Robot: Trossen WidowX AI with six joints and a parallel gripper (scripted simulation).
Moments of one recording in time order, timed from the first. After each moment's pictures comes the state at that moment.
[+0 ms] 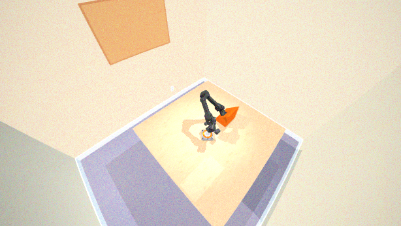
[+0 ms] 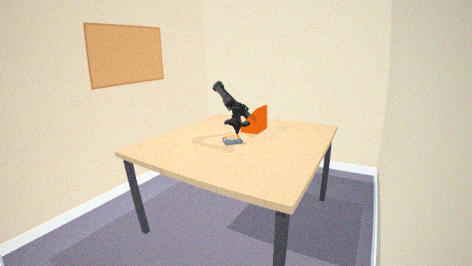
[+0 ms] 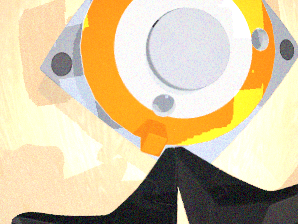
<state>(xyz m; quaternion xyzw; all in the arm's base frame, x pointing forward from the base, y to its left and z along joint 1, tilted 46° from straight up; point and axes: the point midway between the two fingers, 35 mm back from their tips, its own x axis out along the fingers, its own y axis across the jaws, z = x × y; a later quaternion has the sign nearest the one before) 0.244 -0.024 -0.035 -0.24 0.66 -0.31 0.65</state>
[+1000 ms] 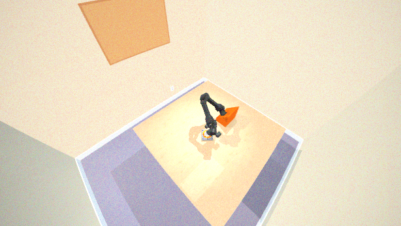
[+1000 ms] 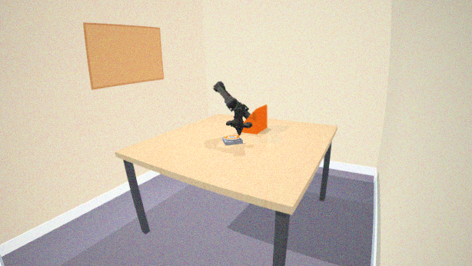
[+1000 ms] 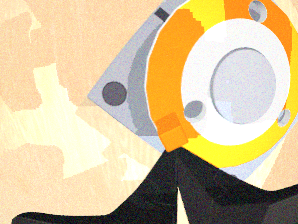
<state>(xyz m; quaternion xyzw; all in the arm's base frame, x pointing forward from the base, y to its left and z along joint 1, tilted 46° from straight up) 0.268 -0.006 -0.055 -0.24 0.66 -0.31 0.65</state>
